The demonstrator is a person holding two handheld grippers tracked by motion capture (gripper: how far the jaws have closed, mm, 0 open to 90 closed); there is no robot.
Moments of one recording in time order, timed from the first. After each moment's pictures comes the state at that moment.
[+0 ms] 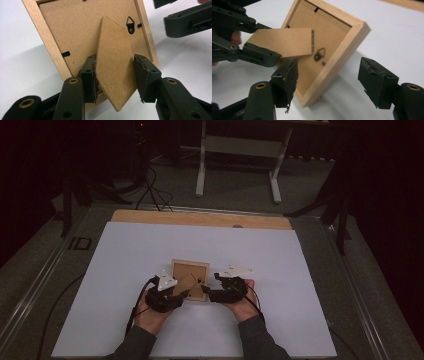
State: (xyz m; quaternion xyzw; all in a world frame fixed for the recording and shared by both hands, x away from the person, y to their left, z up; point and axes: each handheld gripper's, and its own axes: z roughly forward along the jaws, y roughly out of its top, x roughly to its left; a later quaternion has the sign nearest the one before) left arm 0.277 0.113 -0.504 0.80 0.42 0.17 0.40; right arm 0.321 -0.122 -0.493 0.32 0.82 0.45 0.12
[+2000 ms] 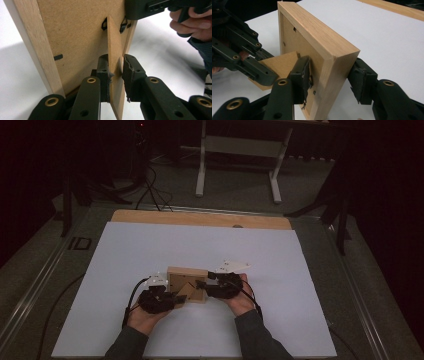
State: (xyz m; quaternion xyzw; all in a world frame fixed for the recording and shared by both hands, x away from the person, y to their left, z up) left arm 0.278 0.136 -0.506 0.79 0.40 0.03 0.45; right arm 0.331 -0.112 -0.487 0.27 0.83 0.48 0.09
